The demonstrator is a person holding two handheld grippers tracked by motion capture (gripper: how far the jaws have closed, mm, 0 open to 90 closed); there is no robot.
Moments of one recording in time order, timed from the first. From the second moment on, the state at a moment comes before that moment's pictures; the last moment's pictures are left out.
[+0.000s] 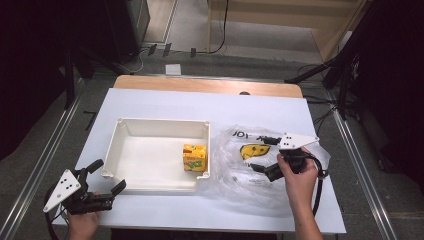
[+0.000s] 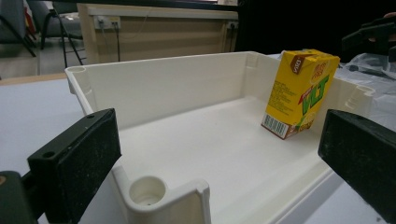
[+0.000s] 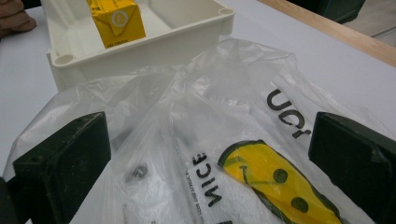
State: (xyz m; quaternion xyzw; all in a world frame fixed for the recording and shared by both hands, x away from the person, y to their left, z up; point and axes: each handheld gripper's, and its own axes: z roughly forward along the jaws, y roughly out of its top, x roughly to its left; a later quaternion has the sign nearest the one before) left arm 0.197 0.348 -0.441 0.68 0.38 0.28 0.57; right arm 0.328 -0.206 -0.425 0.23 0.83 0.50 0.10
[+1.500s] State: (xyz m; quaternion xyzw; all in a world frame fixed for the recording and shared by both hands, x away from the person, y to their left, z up) left arm 0.196 0.352 -0.441 0.67 0.38 0.27 0.58; right arm 0.274 -0.296 -0.447 0.28 0.76 0.57 0.16
